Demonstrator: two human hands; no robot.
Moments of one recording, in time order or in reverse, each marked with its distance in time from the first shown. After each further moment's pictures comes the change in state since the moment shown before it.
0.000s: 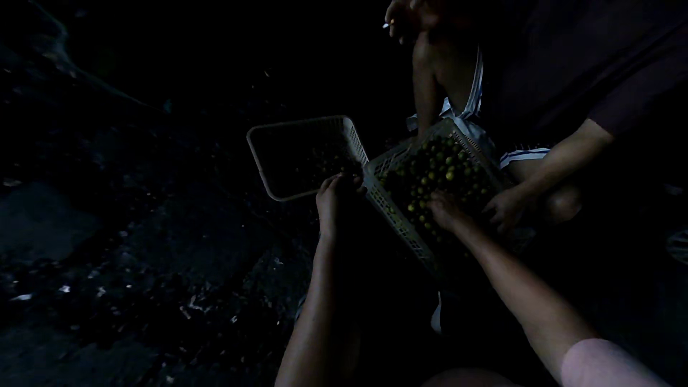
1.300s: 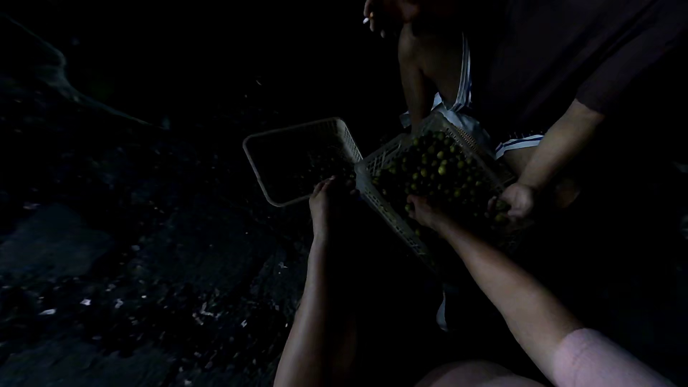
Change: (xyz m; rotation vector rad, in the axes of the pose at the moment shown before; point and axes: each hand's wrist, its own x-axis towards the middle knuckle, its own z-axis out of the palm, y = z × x) left_hand -0.001 -0.004 0.001 0.107 -0.007 0.022; right_hand 0.012 -0.035 -0.003 0.364 -0.139 0.187
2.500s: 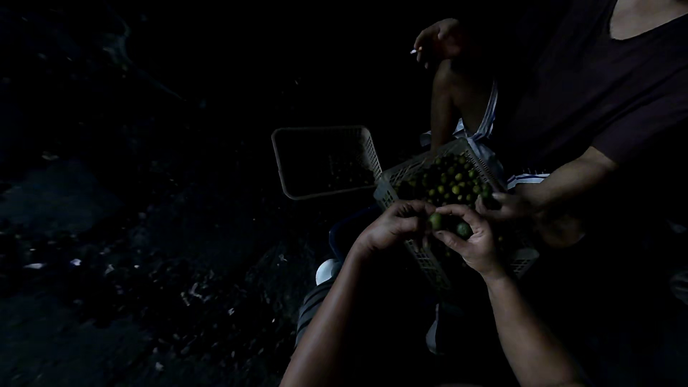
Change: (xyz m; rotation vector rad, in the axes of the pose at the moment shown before) left_hand -0.032 -0.013 0.002 0.143 -1.195 0.108; right_hand -0.120 -0.015 -0.028 0.807 0.554 -0.891
